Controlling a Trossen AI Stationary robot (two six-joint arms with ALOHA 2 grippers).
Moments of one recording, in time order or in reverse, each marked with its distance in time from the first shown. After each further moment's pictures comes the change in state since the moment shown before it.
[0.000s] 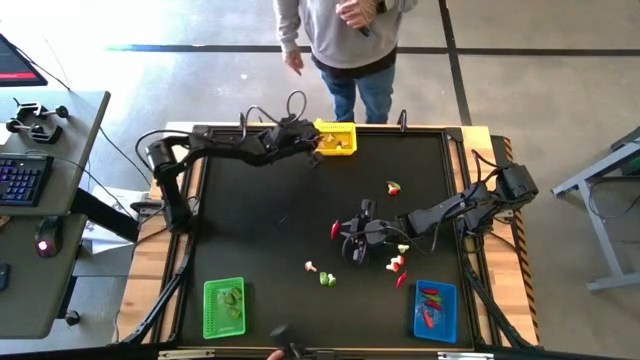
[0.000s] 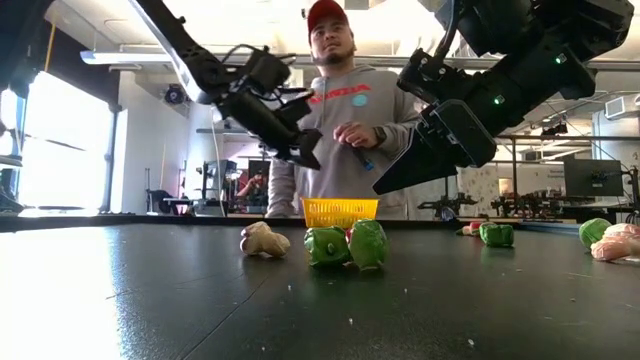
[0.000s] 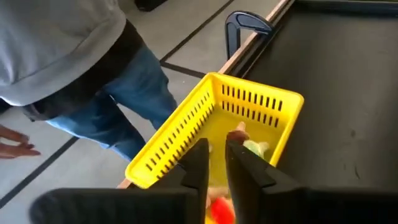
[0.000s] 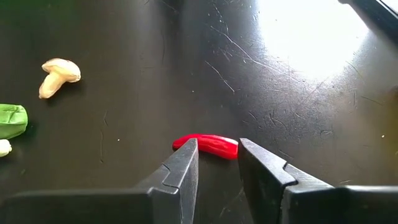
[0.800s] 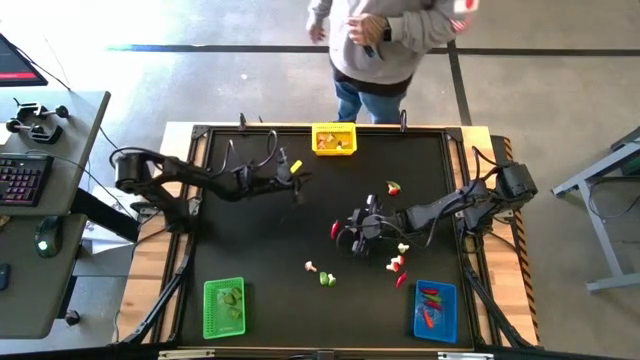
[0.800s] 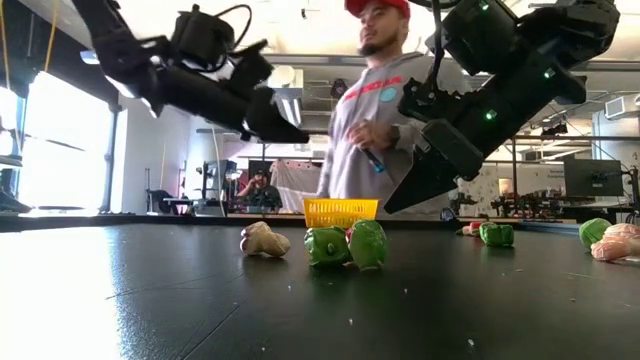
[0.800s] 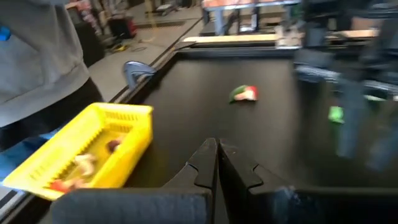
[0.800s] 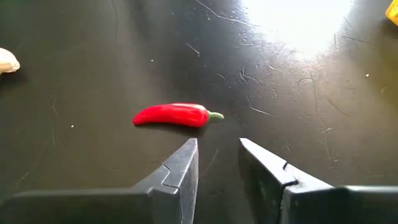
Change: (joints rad) left arm -0.274 -0.258 -0.435 0.363 0.067 -0.017; right arm -0.055 0.001 0.000 -0.119 -0.005 0.174
